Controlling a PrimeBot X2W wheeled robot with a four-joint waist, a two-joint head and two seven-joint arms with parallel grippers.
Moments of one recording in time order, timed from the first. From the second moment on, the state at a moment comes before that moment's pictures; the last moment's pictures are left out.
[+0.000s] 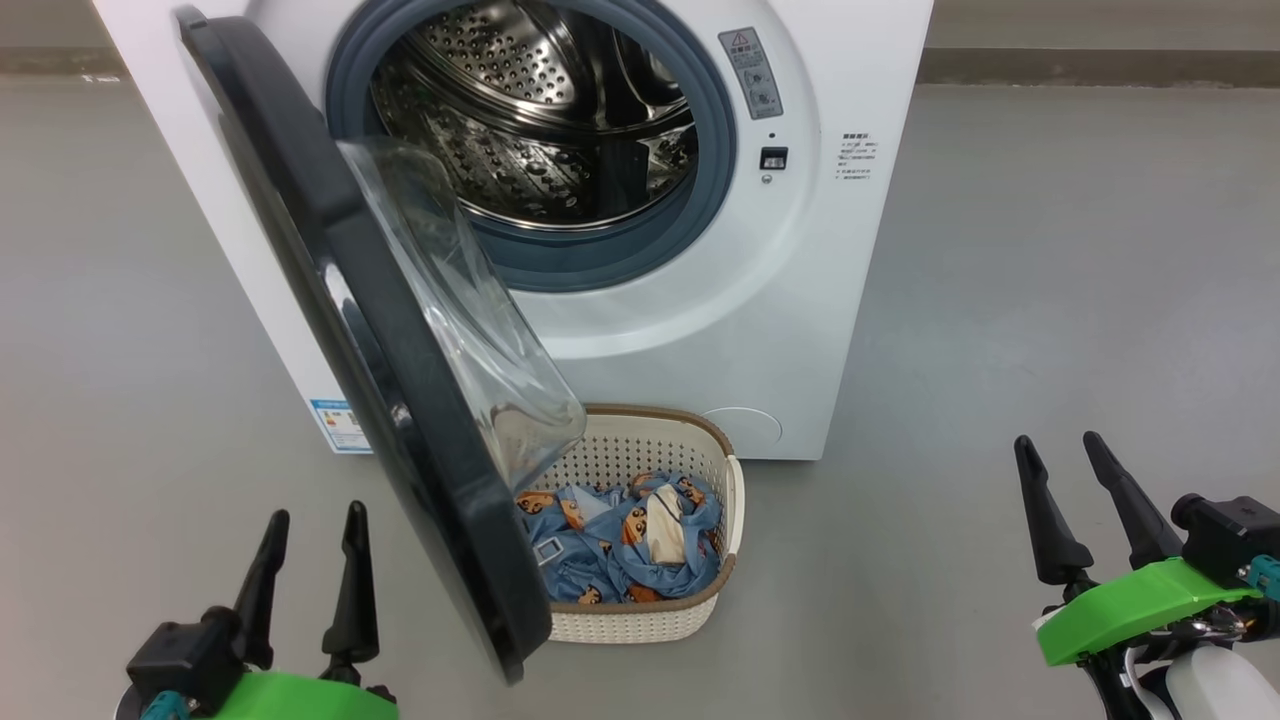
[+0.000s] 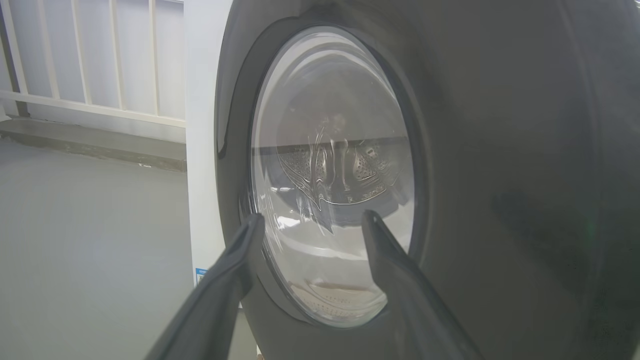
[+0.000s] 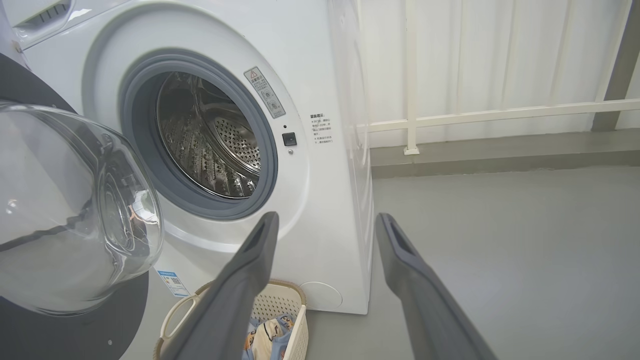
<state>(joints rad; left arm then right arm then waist) -0.11 0.07 -0.06 0.29 -0.35 -0.13 -0.26 -0.15 -0.24 0.12 0.35 0.48 0.12 -0.25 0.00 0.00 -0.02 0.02</state>
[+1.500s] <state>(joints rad) -0.11 0.08 -0.06 0.31 -0.35 -0.13 -0.26 -0.15 -0.24 0.13 0.39 0.47 0.12 -0.25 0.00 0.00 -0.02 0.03</state>
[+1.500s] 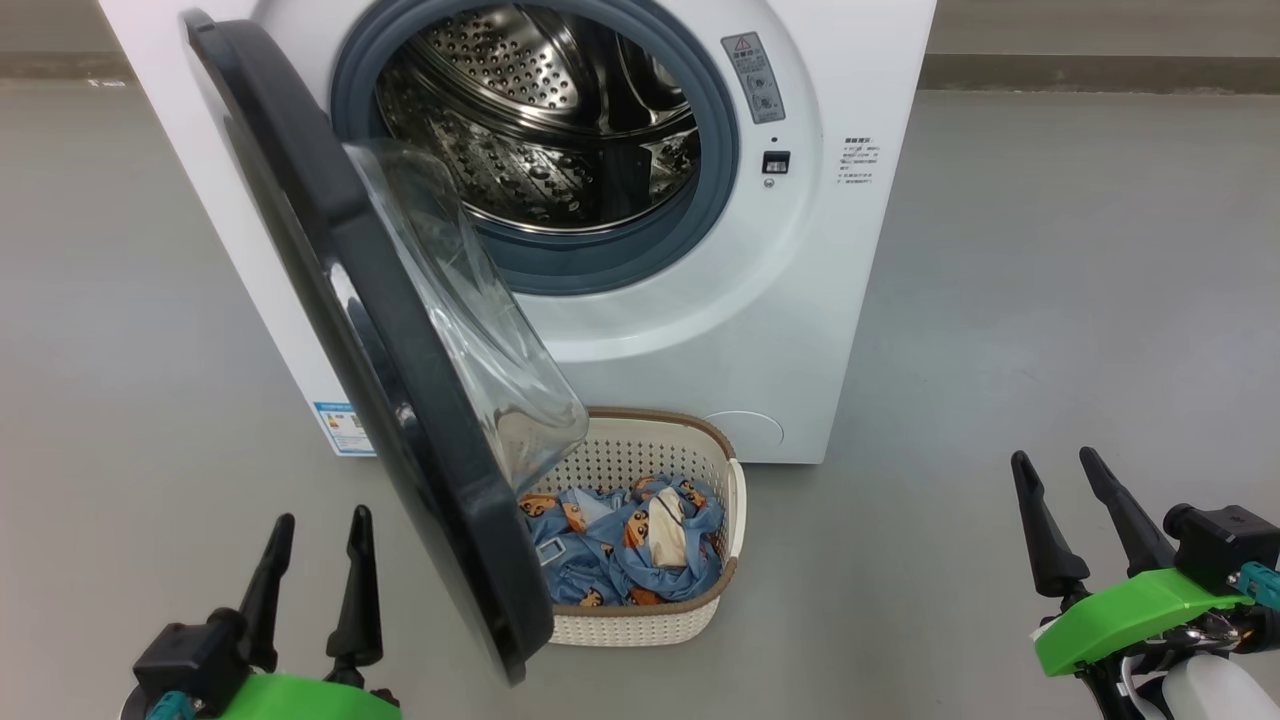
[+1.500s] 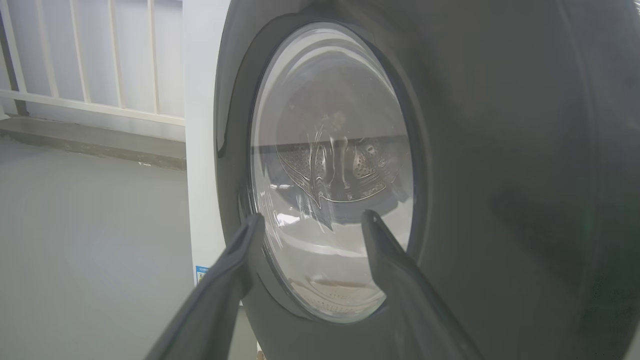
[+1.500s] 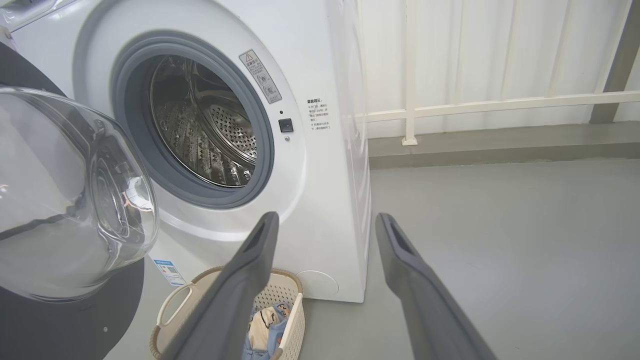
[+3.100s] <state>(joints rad) -0.11 0.06 -0.32 -0.18 -0.35 -0.13 -0.26 -0.15 -0.24 0.16 0.41 0.48 0.12 -0.25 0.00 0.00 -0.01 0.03</state>
